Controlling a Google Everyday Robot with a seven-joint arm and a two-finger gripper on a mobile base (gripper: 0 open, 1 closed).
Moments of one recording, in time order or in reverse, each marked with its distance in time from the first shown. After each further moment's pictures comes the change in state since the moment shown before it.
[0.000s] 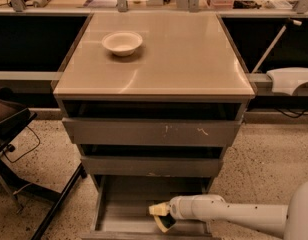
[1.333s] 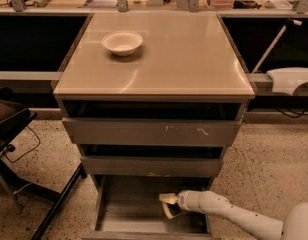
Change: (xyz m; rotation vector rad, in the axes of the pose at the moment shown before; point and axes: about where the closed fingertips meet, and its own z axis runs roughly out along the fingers) arm -0.029 -0.098 0.033 0.037 -0.135 0.149
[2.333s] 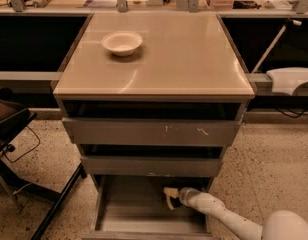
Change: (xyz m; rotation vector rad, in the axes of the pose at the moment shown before) arm -0.027 -0.075 0.055 0.086 -0.166 -0.002
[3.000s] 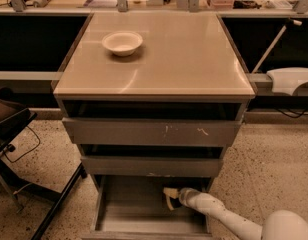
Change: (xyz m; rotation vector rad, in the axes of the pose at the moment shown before) arm -0.001 -0.001 0.000 0.001 -0.004 0.001
